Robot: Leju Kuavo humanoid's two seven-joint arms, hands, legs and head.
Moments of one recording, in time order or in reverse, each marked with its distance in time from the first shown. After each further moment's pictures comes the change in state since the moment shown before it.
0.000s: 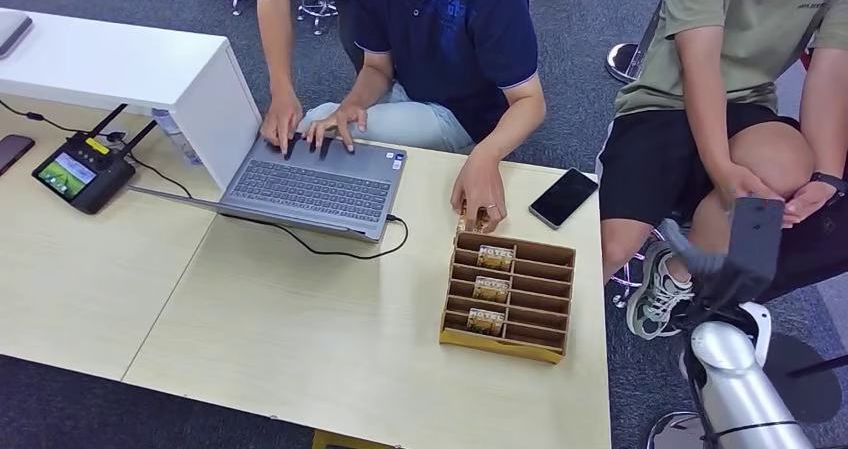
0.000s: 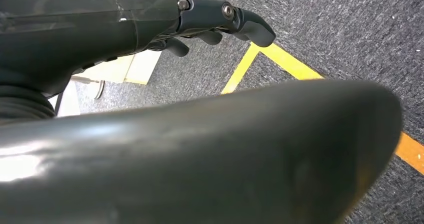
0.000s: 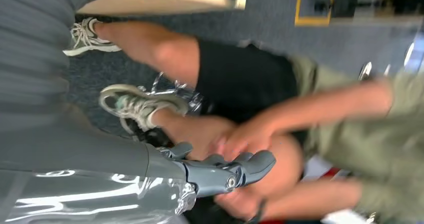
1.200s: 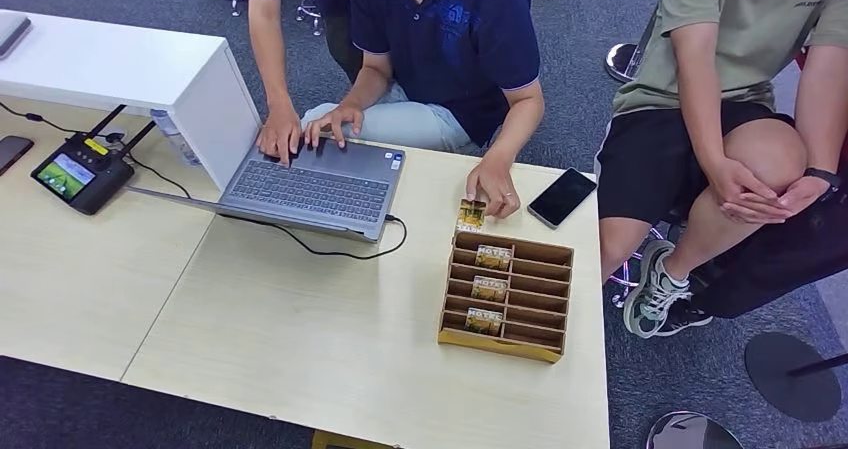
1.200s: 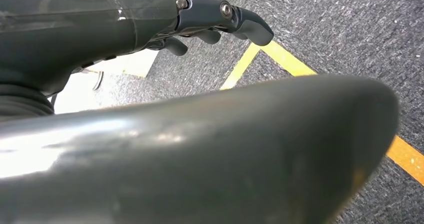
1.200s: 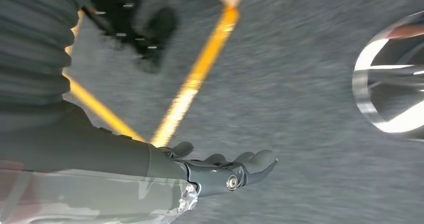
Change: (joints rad) left arm -0.002 -0.002 0.003 0.000 0.054 0.030 -0.001; right arm 0.318 0.104 -0.366 0.946 -0.733 0.217 -0.106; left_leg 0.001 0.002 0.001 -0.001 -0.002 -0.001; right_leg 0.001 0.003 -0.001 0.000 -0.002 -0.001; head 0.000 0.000
